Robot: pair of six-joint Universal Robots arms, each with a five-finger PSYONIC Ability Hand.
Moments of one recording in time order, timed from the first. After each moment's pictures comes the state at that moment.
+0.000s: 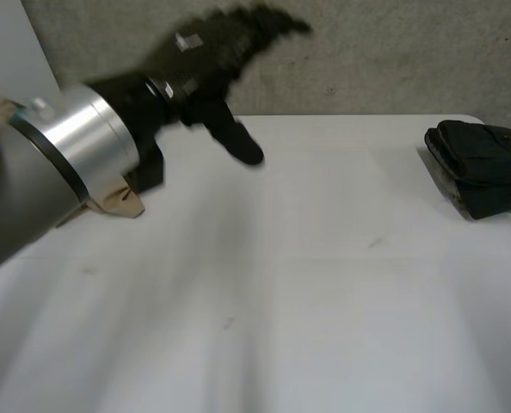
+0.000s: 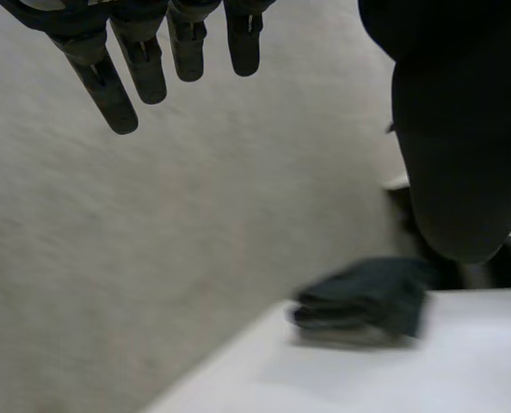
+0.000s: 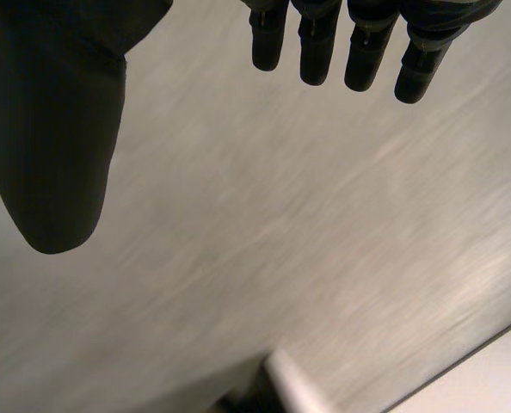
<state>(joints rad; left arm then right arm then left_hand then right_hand) 4.20 -1.71 -1.23 3.07 -1.11 3.10 1.25 -1.04 1.00 -0.27 1.61 2.47 0.16 0.16 0.18 0.20 0.05 0.23 0.22 0.21 0.22 0.05</state>
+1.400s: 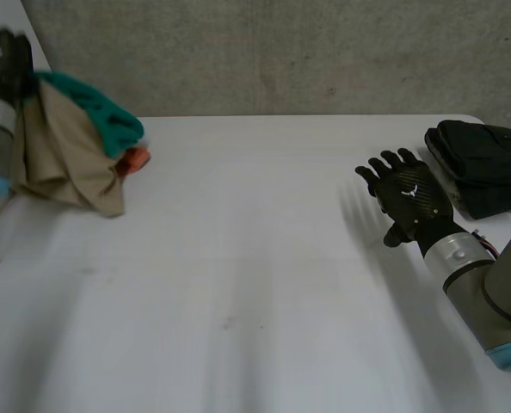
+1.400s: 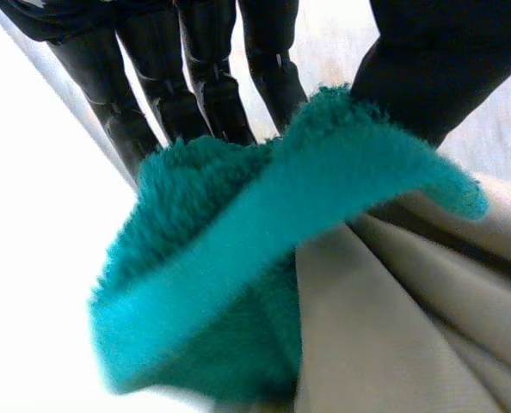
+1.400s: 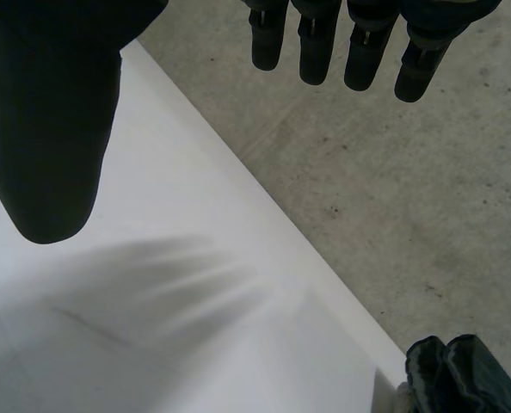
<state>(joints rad) 4.74 -2.55 -0.52 3.55 -1.36 3.40 1.79 -1.18 1.85 -0.64 1.24 2.64 1.14 1.19 1.17 1.20 0.94 0.23 0.22 0.21 0.21 0.05</state>
